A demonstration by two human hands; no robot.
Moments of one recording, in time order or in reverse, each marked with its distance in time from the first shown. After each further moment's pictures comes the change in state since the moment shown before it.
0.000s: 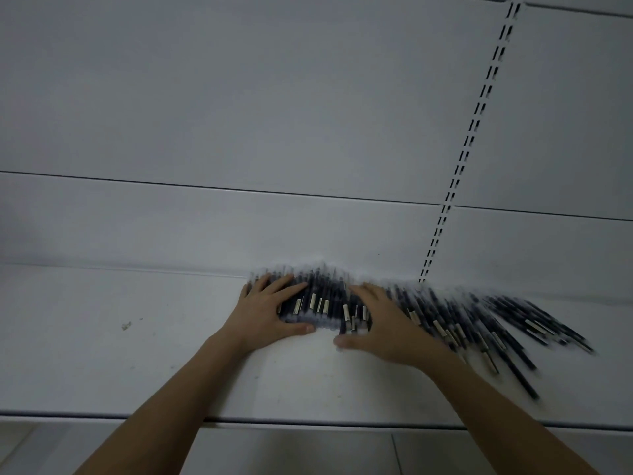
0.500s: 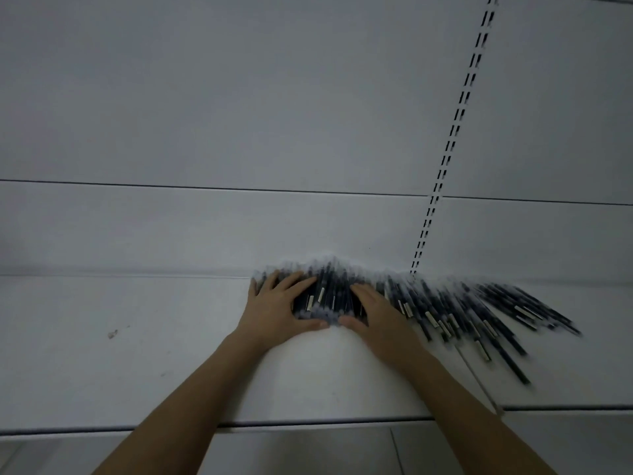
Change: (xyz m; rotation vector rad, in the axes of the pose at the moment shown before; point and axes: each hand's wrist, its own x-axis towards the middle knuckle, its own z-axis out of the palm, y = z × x) left_hand 0.014 0.032 0.009 0.079 0.006 0.017; right_hand 0.010 0.024 0.026 -0.046 0.231 0.003
